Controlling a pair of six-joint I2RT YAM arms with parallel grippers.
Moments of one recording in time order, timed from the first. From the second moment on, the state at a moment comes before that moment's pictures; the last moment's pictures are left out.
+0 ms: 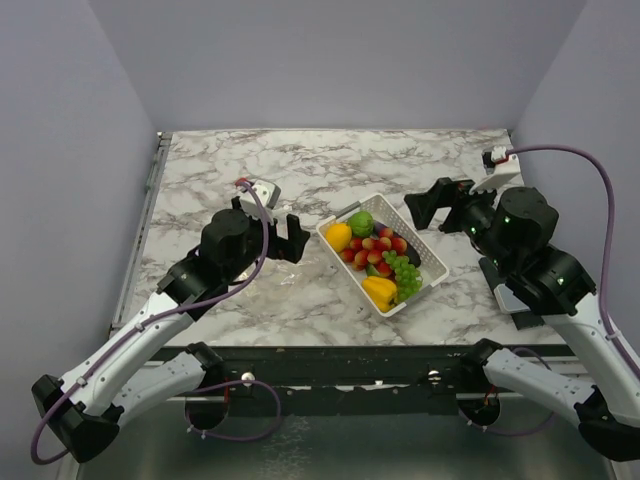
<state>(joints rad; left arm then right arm) -0.70 0.87 0.89 -0.30 -0.11 -0.23 0.64 0.86 1.22 -0.53 0.26 0.33</state>
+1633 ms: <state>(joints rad) -0.70 0.79 0.85 -0.34 -0.20 -0.21 0.84 1.36 1.23 -0.68 0.13 0.25</state>
